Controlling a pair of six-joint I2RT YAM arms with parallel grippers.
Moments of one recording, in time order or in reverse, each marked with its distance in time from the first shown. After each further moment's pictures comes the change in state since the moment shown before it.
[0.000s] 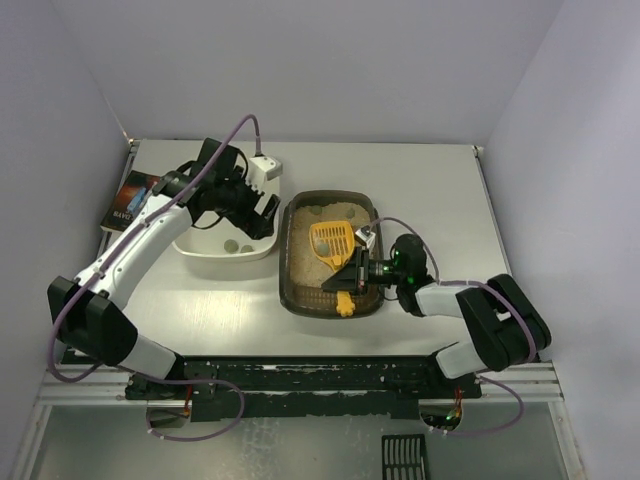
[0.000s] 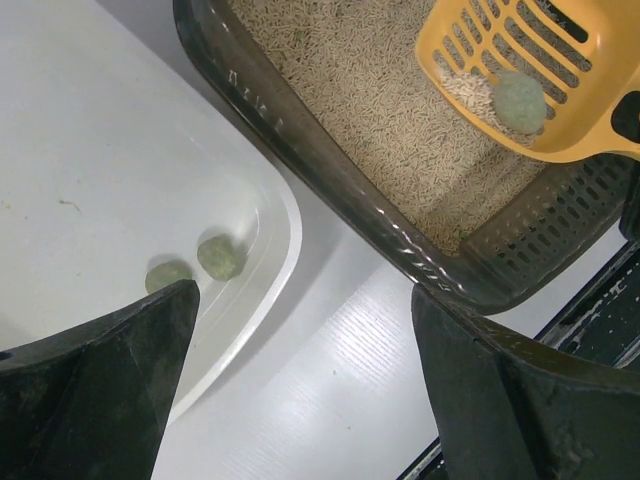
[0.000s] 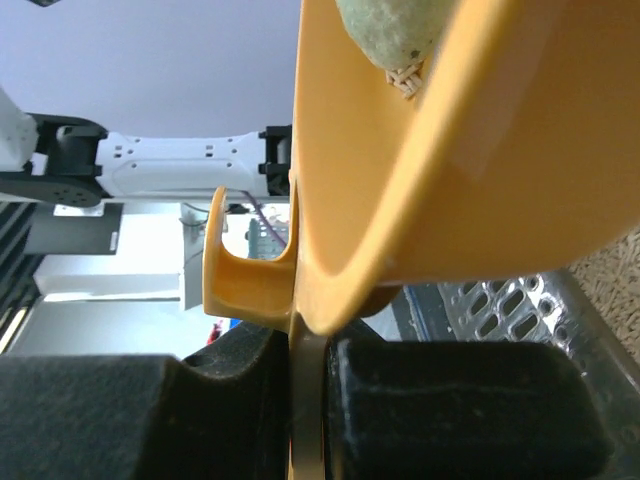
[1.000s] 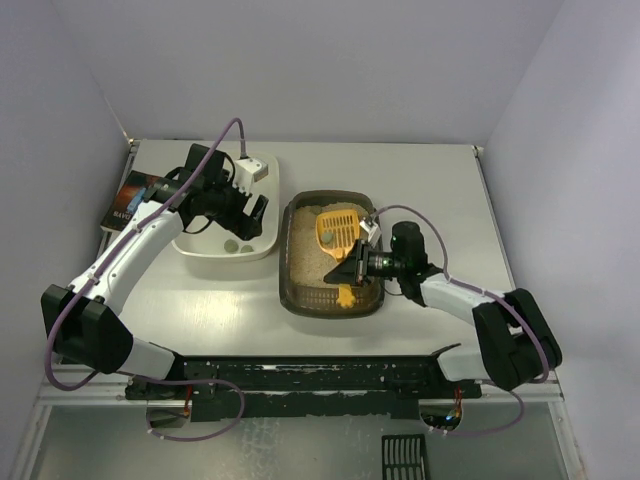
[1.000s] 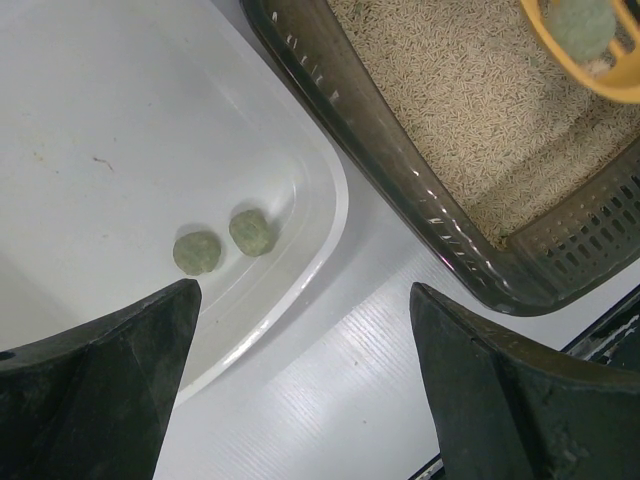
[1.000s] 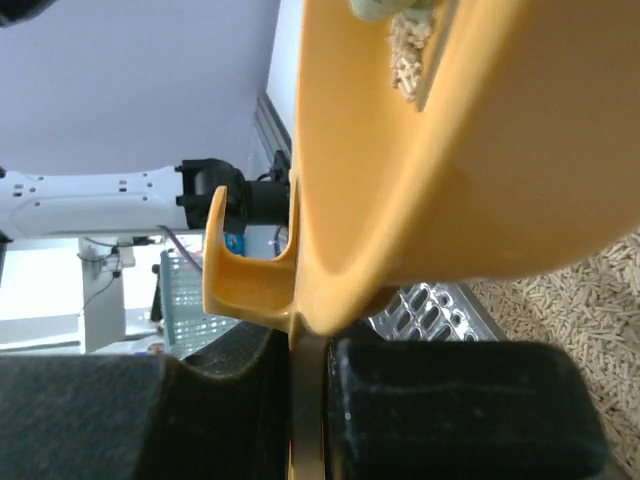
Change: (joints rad) left arm 0.068 -0.061 -0.096 0.045 -0.036 -0.011; right arm -0.017 -0.109 0.125 -0.438 0.141 -0.319
